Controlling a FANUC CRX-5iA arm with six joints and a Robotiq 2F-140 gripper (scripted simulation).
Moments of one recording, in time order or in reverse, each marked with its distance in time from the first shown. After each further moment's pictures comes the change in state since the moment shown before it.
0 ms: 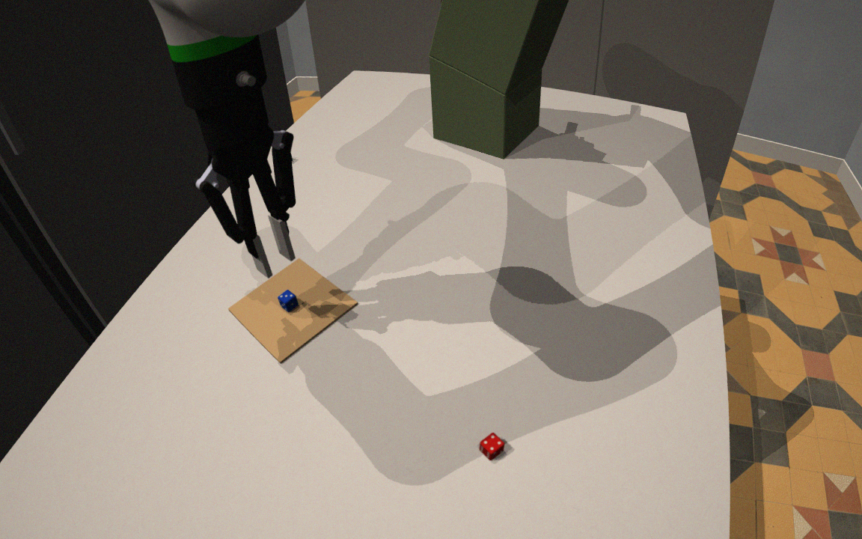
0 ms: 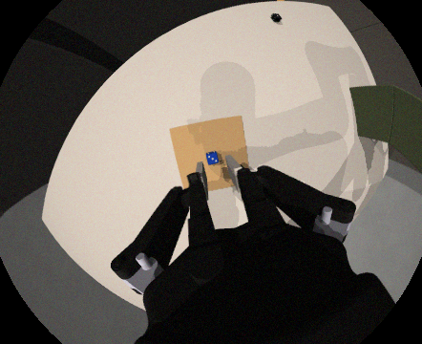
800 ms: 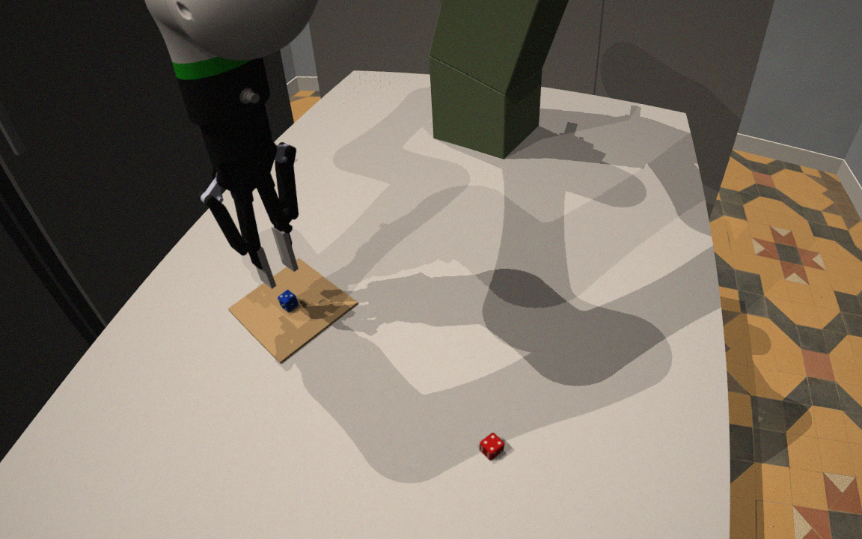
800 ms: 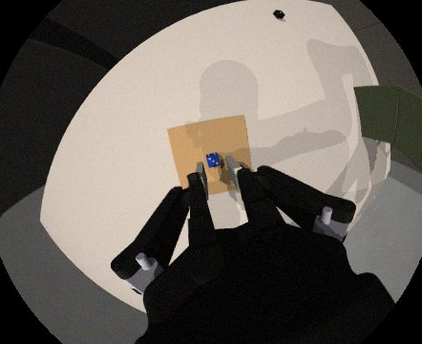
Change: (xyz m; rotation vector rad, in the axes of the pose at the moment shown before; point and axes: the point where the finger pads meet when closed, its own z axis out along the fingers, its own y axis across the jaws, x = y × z) arm 0.000 0.000 0.019 0.000 0.000 0.000
